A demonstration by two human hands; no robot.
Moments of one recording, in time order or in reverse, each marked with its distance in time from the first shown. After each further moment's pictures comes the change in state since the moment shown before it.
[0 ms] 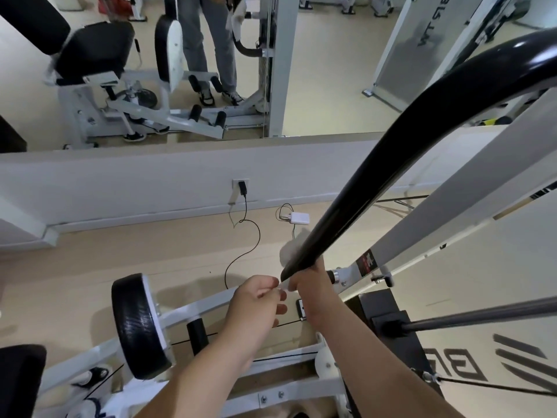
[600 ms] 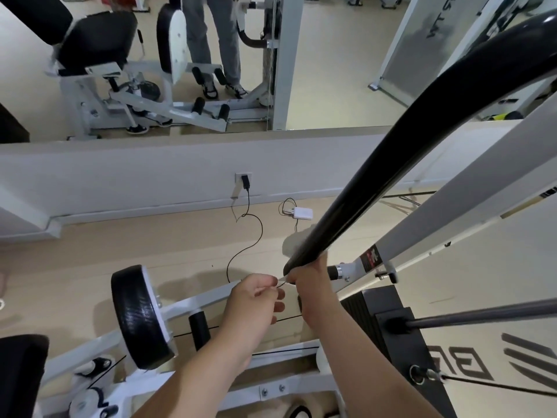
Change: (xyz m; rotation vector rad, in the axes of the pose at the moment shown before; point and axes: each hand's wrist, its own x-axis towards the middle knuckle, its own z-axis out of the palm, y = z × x) left_hand 0.012 -0.019 -0.003 -0.052 0.022 0.009; right_hand 0.021 0.024 0.006 -0.009 0.111 0.045
